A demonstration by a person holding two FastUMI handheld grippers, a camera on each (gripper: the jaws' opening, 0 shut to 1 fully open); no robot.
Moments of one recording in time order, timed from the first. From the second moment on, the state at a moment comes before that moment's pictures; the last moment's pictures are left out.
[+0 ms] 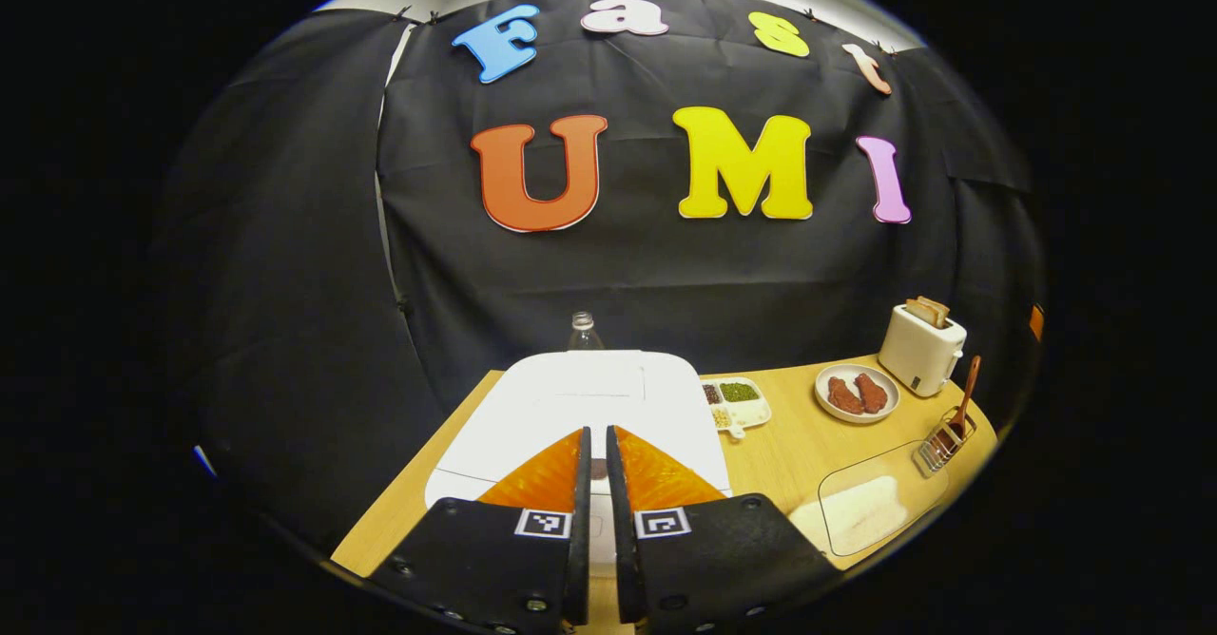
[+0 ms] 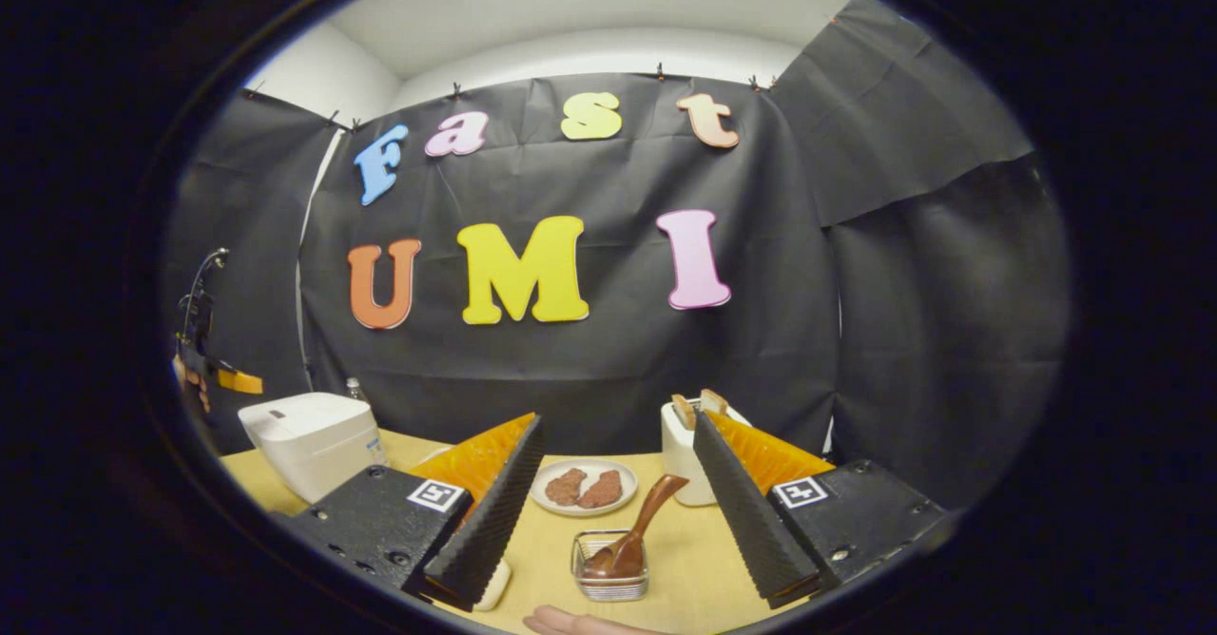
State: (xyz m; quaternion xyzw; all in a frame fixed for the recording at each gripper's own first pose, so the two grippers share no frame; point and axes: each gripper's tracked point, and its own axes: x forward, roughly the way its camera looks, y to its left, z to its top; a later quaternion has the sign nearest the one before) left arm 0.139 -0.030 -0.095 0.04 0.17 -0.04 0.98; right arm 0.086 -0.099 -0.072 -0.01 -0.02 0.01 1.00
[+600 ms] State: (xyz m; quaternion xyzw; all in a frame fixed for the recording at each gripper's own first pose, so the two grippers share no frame) left arm 0.159 -0.022 -0.138 0.07 0.25 -0.02 0.97; right arm 0.104 -0.114 -0.112 -0.01 0.01 0.02 1.00
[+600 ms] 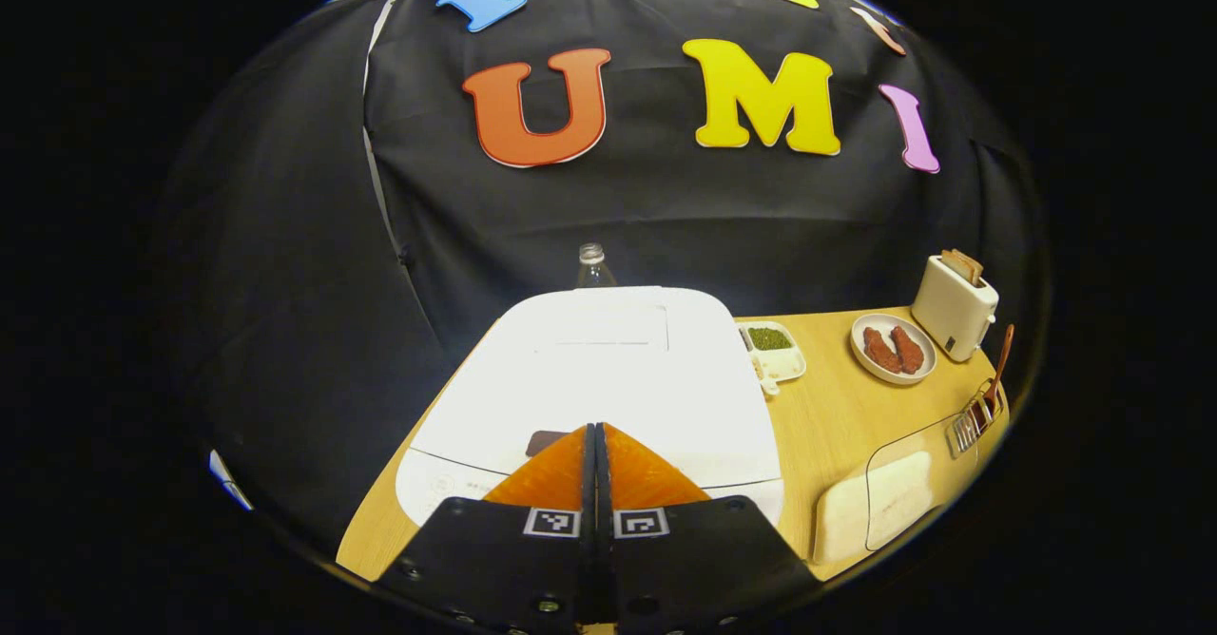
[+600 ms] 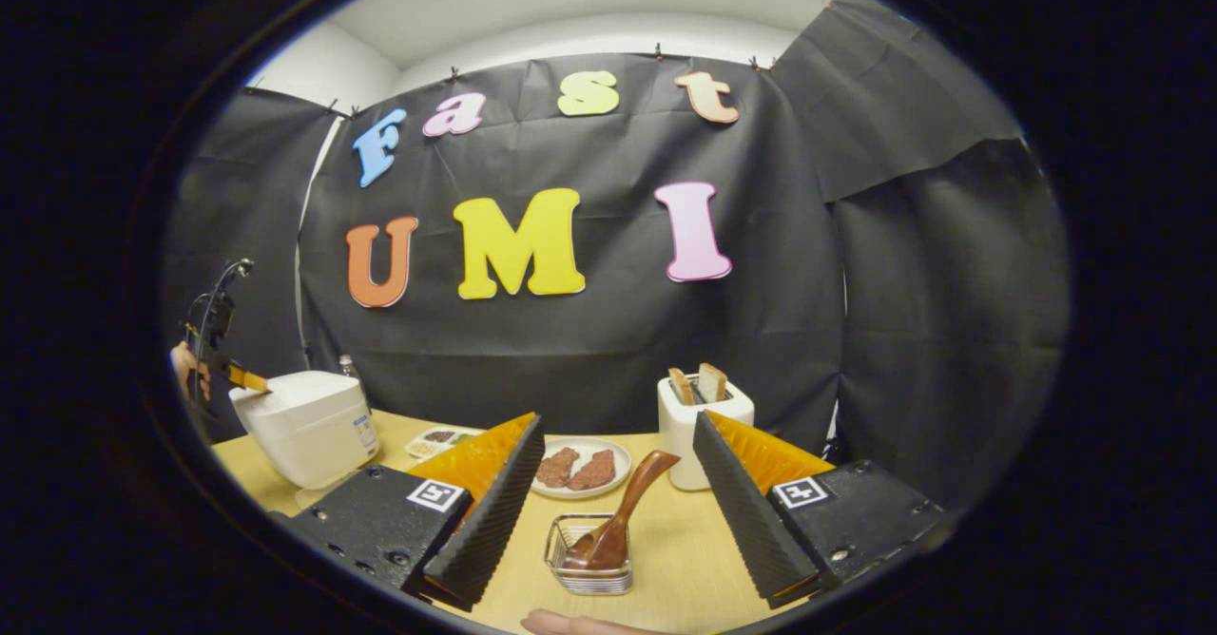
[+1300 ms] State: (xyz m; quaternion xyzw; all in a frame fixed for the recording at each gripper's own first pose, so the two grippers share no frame) left arm 0.159 -0.027 -0.098 -0.02 0.19 0.01 0.98; right arm 0.076 -0.140 -0.127 -0.03 0.03 0.00 1.00
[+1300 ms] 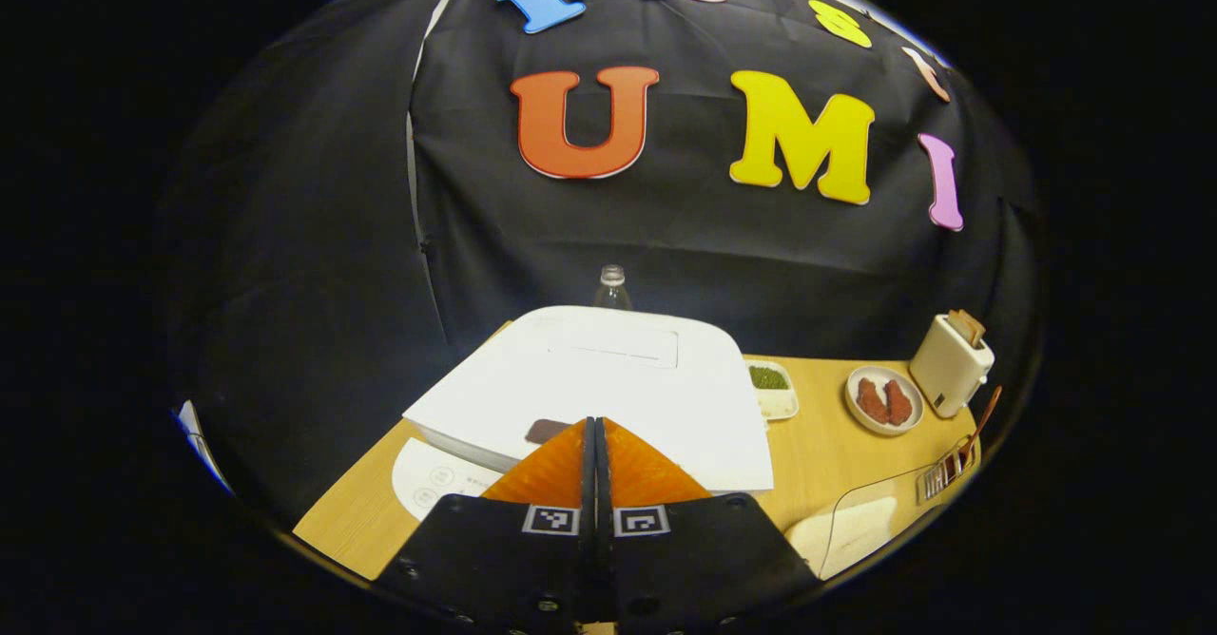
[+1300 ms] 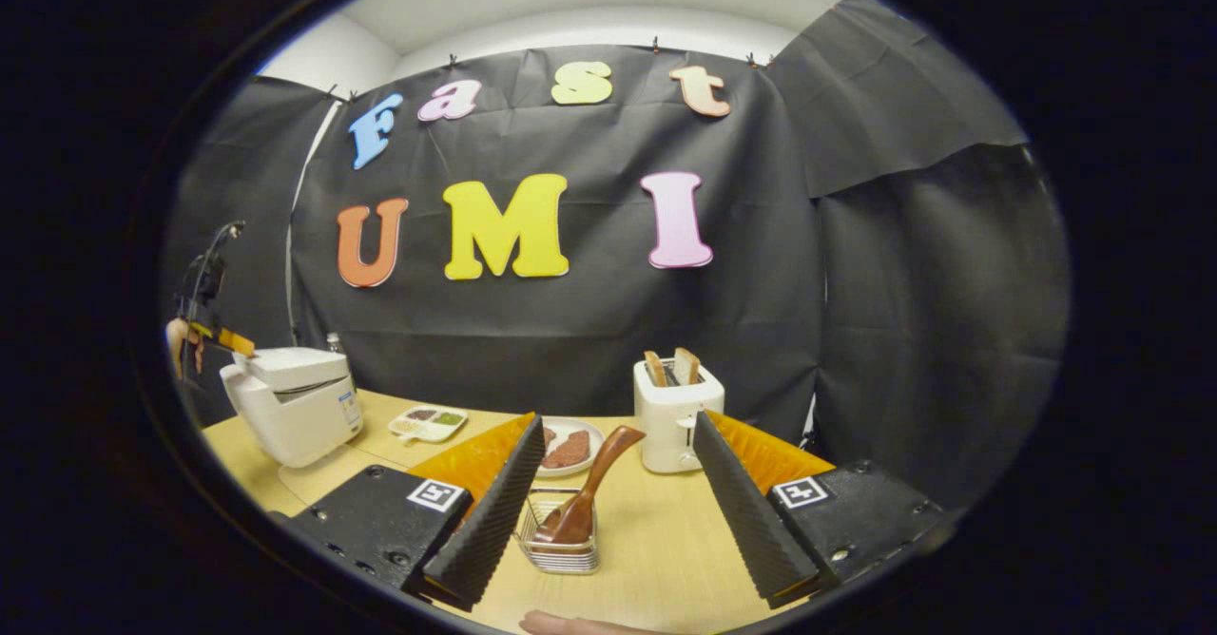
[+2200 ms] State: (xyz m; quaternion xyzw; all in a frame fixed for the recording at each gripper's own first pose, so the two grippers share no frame) left arm 0.004 -0.092 -0.049 0.03 0.09 -0.06 0.99; right arm 0.088 -0.133 -0.161 -0.03 0.08 0.00 1.00
